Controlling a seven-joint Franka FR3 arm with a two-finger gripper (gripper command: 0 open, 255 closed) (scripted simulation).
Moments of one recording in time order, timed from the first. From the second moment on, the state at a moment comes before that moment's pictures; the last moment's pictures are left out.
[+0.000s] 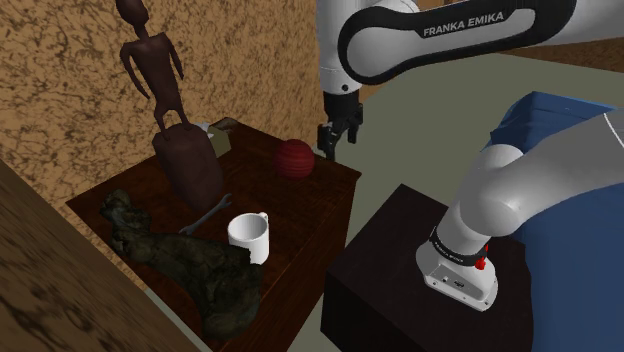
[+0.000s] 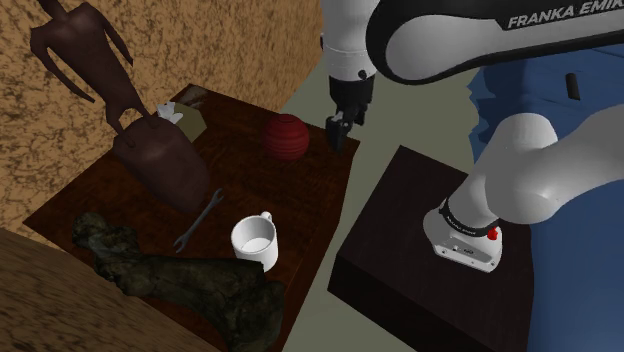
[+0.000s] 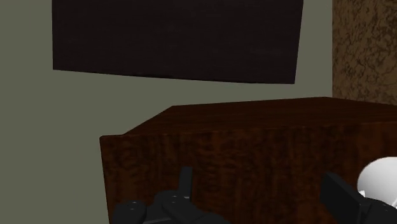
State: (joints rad) arm 0.10 -0.61 0.22 -2.46 0.10 1.76 0.23
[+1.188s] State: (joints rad) arm 0.14 -0.03 0.53 -2.23 -0.03 2.16 0.71
